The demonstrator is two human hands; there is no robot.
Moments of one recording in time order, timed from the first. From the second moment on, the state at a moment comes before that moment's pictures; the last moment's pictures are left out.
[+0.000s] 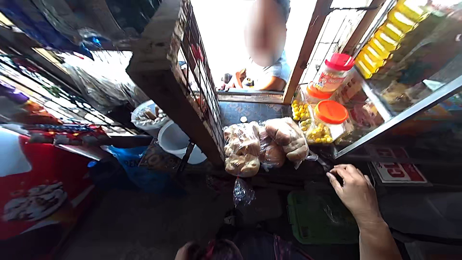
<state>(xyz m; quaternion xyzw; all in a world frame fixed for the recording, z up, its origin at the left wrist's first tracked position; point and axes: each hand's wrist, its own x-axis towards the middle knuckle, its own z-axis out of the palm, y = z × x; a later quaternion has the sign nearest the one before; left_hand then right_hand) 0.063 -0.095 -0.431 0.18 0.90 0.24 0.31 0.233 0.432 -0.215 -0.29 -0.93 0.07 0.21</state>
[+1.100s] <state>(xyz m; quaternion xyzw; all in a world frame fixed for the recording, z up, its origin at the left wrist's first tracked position) -0.038 0.152 -0.181 0.51 0.64 0.49 -0.29 0.060 0.294 -0.169 0.03 -0.82 0.25 0.52</state>
